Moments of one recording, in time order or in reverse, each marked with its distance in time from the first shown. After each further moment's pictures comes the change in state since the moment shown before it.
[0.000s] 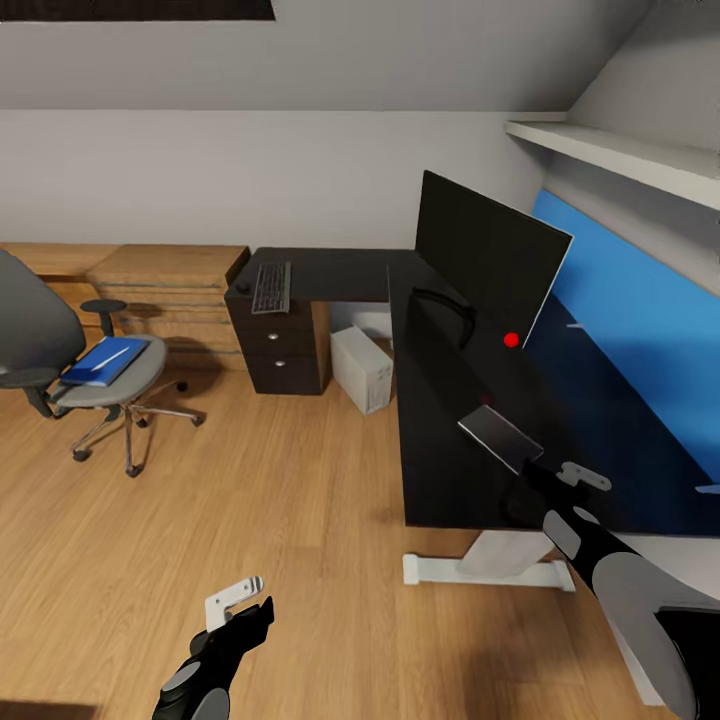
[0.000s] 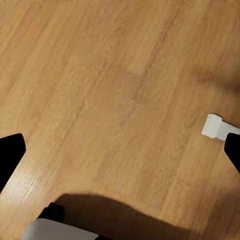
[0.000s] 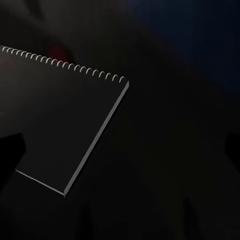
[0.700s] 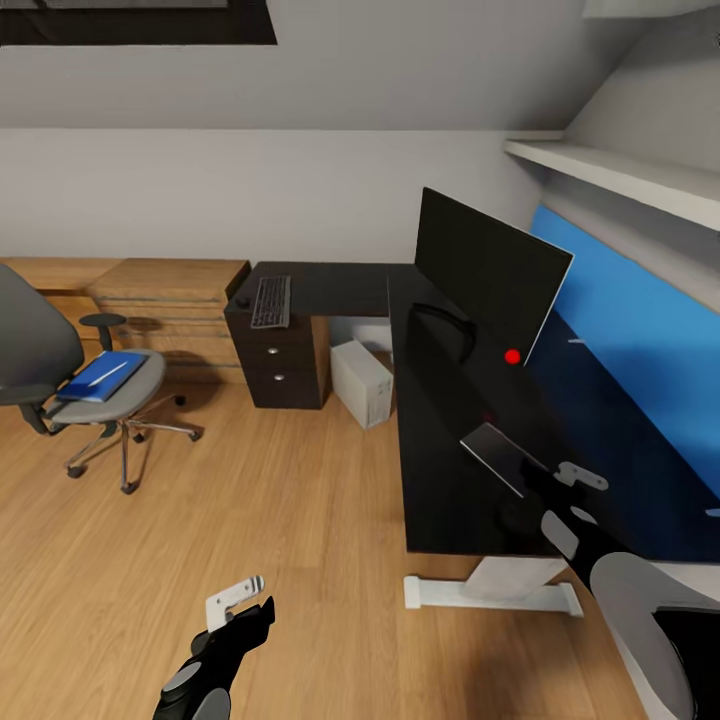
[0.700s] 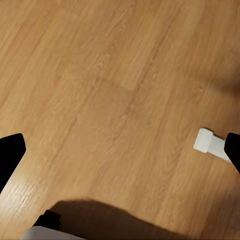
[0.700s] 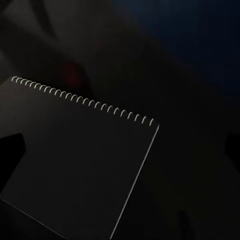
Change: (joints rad) left arm 0.000 -0.002 -0.002 0.000 0.000 0.000 -0.002; right arm 0.000 0.005 0.001 0.002 0.011 0.002 -0.001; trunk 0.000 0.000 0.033
